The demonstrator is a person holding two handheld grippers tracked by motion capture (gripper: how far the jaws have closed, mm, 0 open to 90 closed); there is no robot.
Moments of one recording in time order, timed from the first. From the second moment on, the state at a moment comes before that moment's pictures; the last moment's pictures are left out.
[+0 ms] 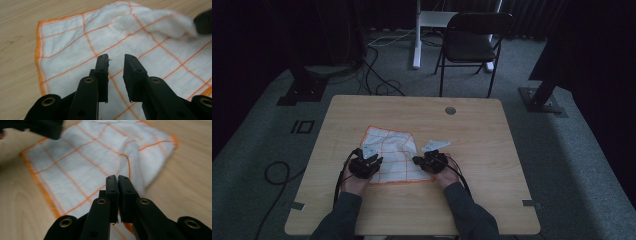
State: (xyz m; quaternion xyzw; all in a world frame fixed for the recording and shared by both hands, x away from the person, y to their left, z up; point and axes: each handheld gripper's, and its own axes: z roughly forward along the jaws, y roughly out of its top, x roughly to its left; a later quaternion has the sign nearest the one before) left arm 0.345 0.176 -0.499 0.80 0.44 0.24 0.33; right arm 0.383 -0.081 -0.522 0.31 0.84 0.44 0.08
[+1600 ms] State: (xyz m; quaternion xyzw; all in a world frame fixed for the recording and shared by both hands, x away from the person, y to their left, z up) left arm 0.368 0.125 -0.532 0.84 0.41 0.20 0.30; right arm 0.431 -0.079 -0.541 0.41 0.81 0.43 0.00
